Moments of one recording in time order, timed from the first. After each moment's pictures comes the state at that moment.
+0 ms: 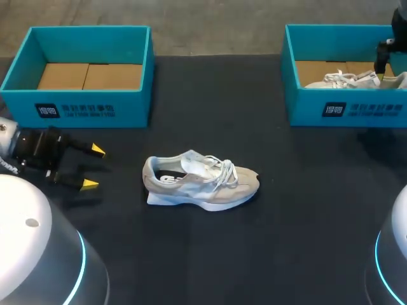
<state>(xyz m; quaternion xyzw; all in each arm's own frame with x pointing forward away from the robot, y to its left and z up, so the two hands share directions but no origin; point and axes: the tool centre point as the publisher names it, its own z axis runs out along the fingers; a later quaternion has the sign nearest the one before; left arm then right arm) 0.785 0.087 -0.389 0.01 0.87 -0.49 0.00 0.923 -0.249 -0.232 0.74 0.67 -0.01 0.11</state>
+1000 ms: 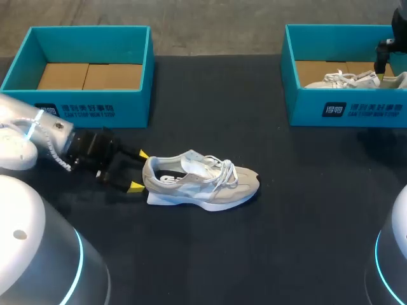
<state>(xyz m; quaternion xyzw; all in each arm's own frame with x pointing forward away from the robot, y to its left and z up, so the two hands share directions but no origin) 0.780 -0.023 -0.412 0.01 0.86 -0.51 -0.07 0.923 -0.249 -0.232 0.74 0.67 -0.01 0.11</state>
